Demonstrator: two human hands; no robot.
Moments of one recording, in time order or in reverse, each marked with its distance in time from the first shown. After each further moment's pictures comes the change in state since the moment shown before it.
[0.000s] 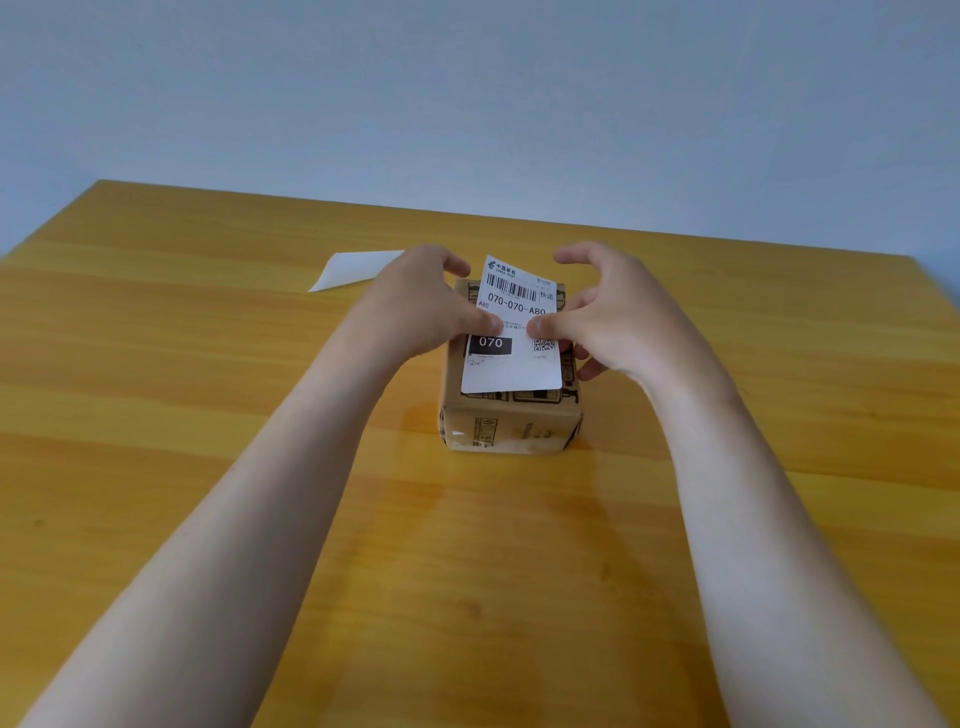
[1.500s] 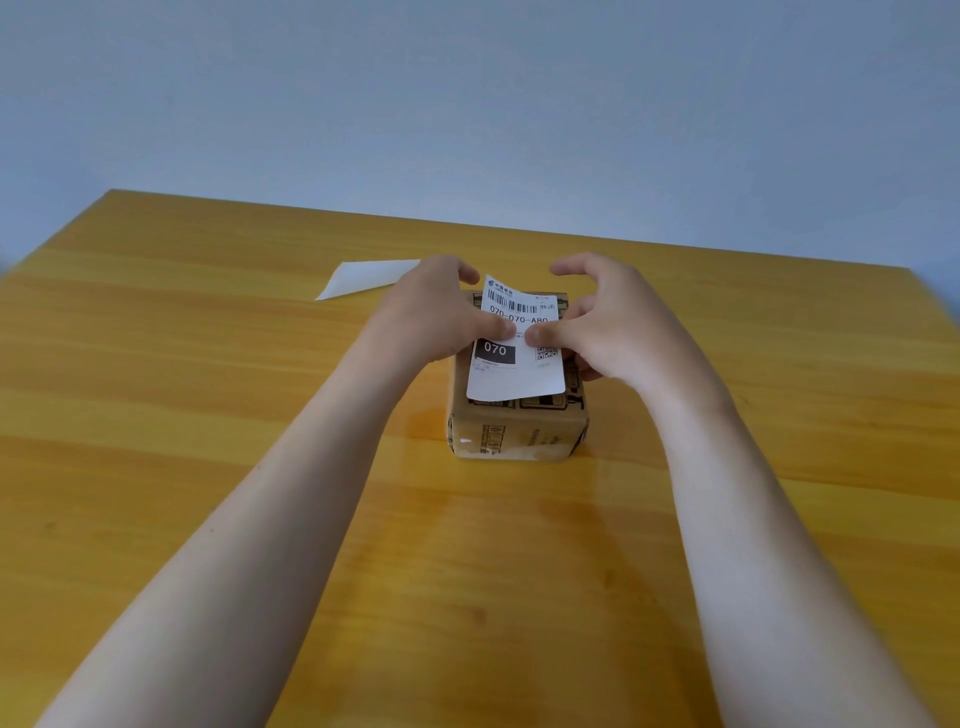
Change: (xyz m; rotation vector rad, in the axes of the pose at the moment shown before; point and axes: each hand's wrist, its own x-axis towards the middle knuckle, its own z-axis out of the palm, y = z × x) left_hand 0.001 0.006 0.003 0.008 -0.003 0.013; right_hand 0.002 -0.001 0.002 -0.081 0.028 -0.029
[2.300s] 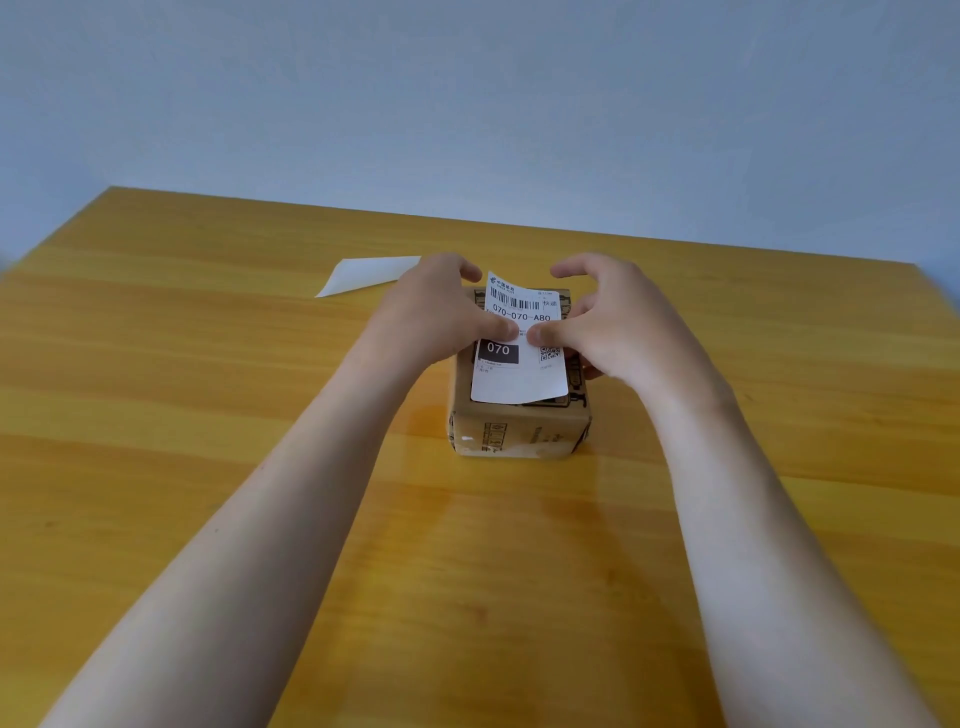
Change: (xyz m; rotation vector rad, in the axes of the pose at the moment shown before) left_hand 0.000 -0.003 0.004 0.044 0.031 0.020; right_hand 0.000 0.002 0.001 -0.067 0.022 -0.006
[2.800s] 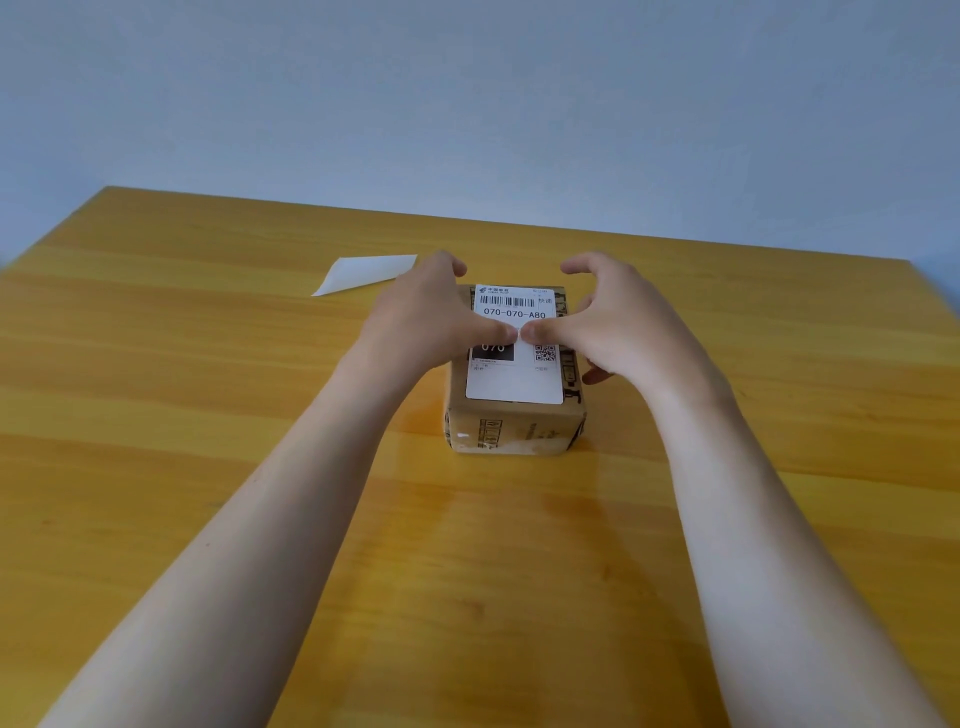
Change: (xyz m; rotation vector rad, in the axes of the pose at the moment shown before) left_hand -0.012 0.002 -0.001 0.075 0.013 0.012; right_hand -0.005 0.001 -0.003 -0.002 0.003 0.029
